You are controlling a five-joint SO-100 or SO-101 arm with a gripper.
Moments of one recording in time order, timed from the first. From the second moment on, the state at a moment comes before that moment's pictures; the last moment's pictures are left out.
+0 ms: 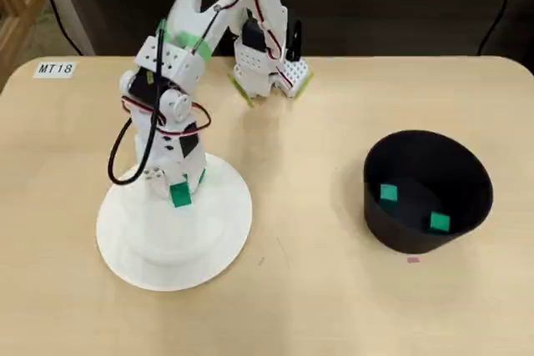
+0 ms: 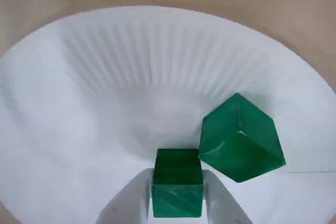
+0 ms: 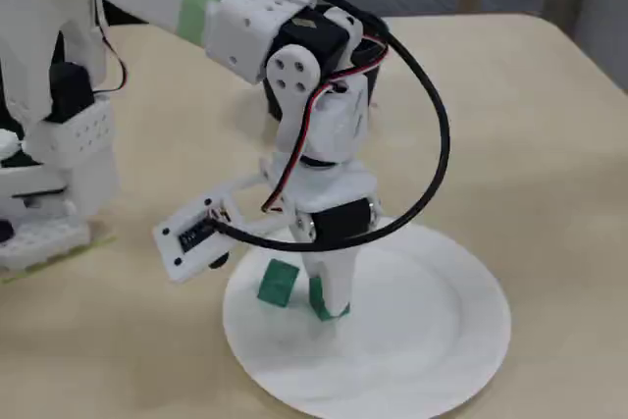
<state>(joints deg) 29.4 77.4 92.7 68.1 37.7</state>
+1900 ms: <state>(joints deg) -36.9 114.4 117.0 43.2 -4.7</state>
